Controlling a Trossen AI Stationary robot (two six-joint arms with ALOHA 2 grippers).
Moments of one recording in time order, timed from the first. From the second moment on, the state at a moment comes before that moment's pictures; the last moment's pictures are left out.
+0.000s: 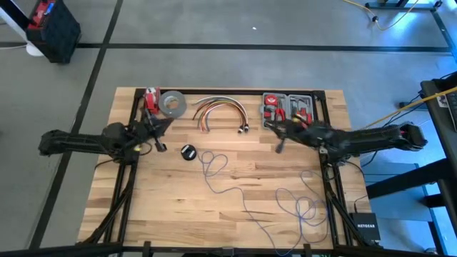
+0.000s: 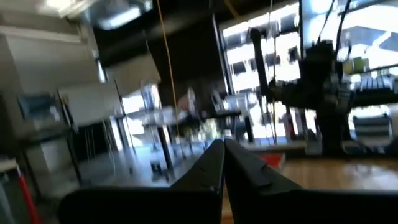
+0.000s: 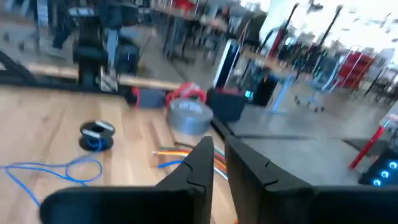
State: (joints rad) left arm 0.03 0.37 0.14 0.45 -0.43 0.29; right arm -0.07 0.94 0.43 0.42 0.31 -0.27
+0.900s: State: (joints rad) left arm 0.10 0.65 0.19 -0.24 -0.37 -0.68; right arm -0.12 2.07 1.18 0.42 -0.12 -0.49
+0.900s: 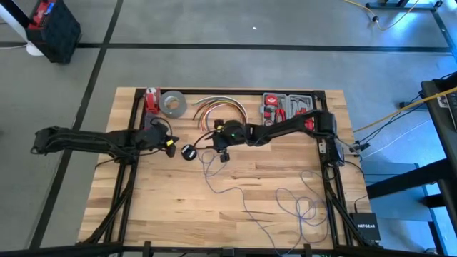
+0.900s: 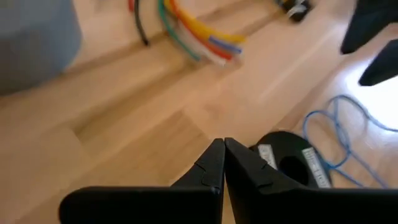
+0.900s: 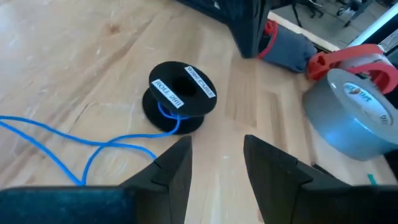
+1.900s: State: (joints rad) left arm 0.06 1.23 0.19 0.34 -0.16 -0.65; right arm 0.01 2.12 1.18 0.39 -0.04 -0.85
